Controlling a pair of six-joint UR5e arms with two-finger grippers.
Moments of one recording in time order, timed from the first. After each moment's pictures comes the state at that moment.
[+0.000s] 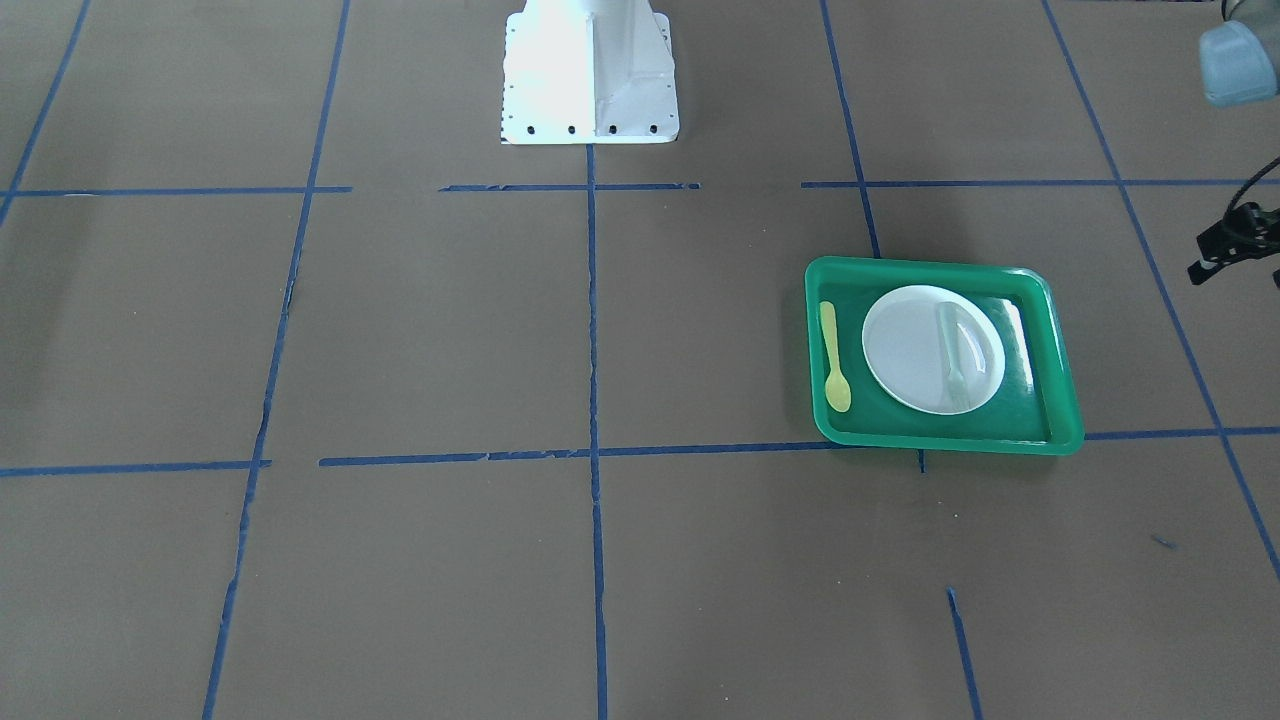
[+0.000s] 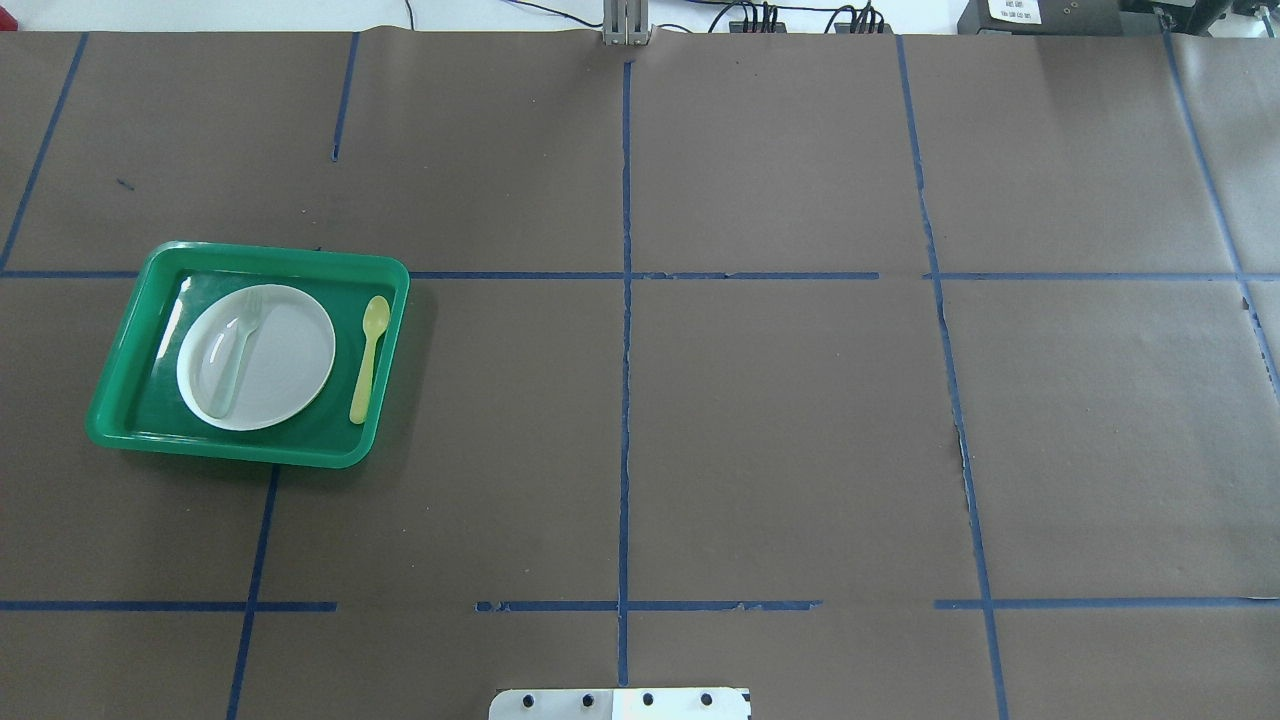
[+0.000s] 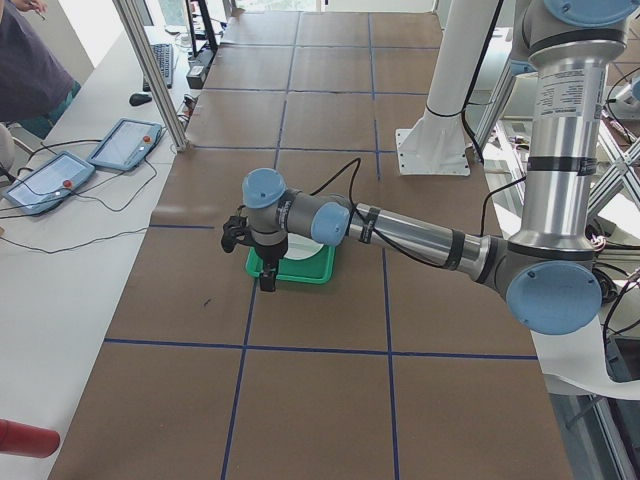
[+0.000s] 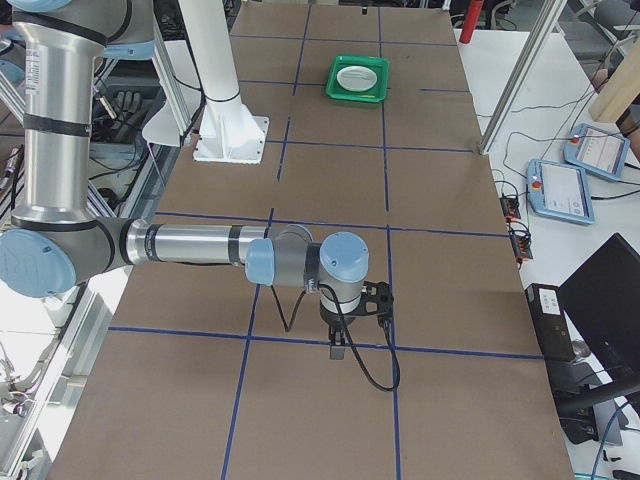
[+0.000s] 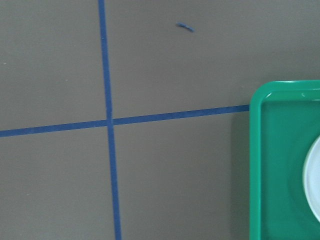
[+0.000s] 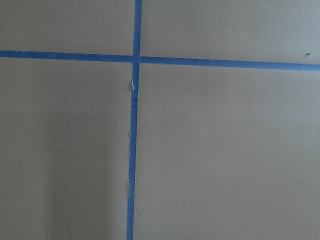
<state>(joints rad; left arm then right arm) -1.30 -1.59 -1.84 -1.64 -2.32 -0.33 1.60 -1.70 1.73 -1.63 2.29 -0.06</state>
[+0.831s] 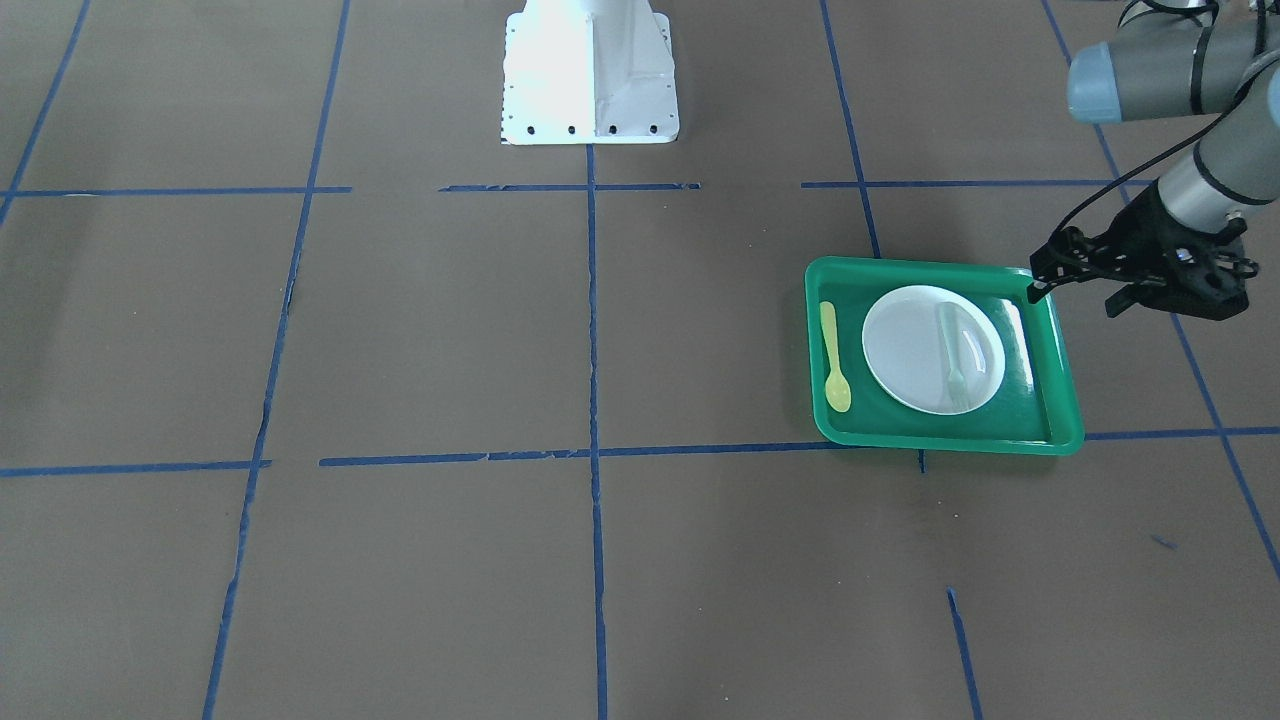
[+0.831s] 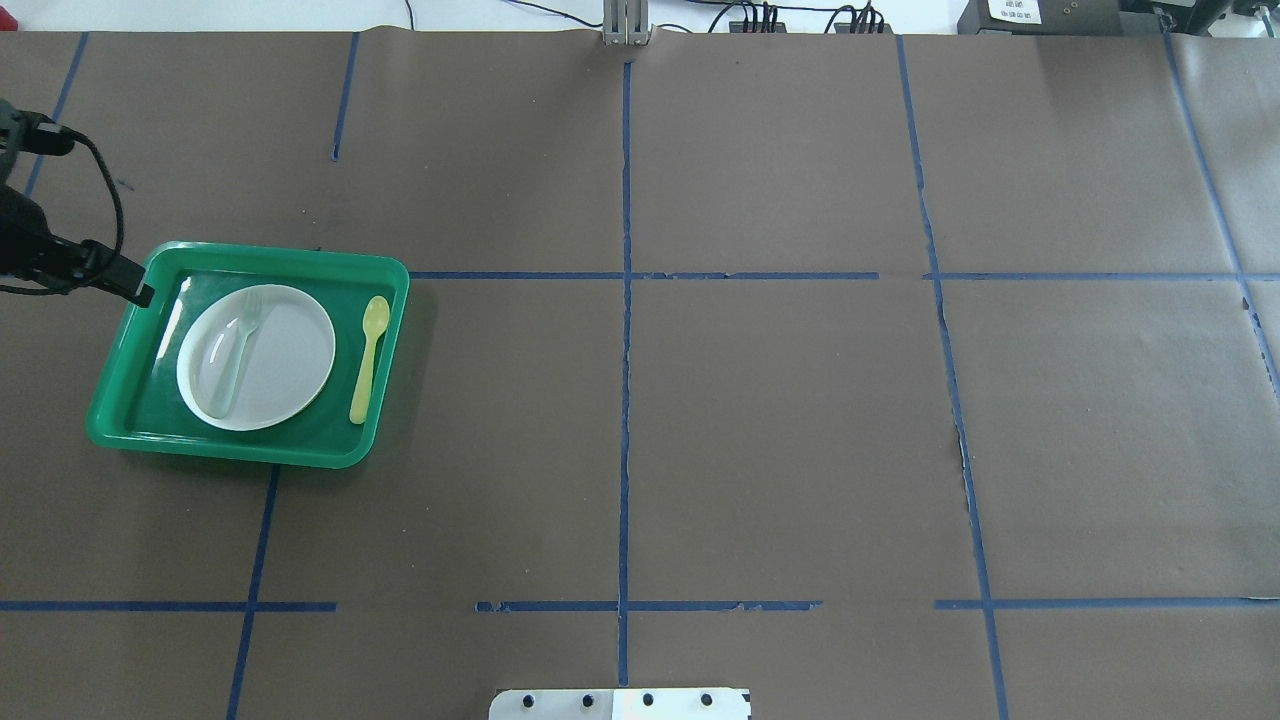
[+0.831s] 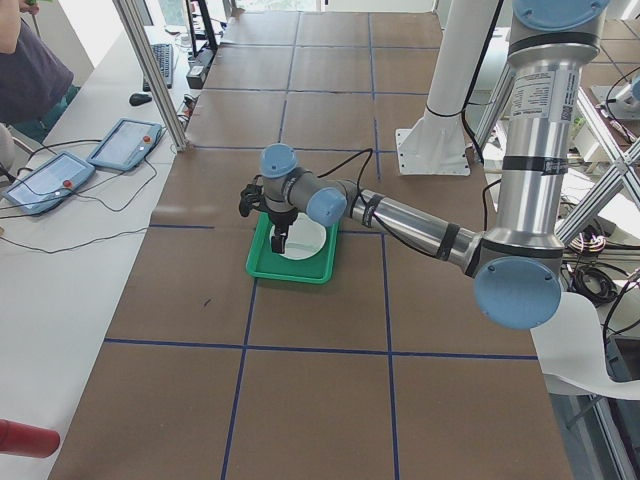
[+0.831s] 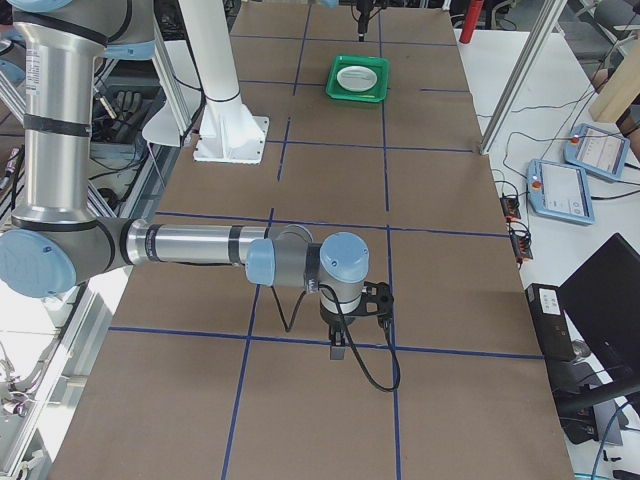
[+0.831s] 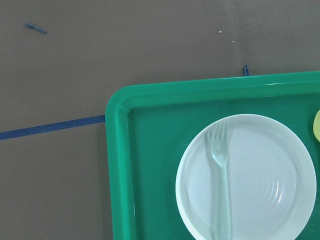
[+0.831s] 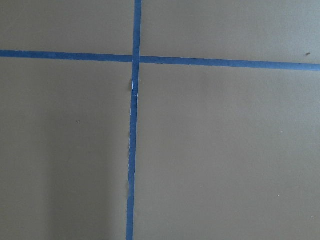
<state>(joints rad) -1.04 -1.69 -1.81 -1.77 -2.24 -0.56 1.60 -1.70 1.73 -1.63 2.29 -0.06</state>
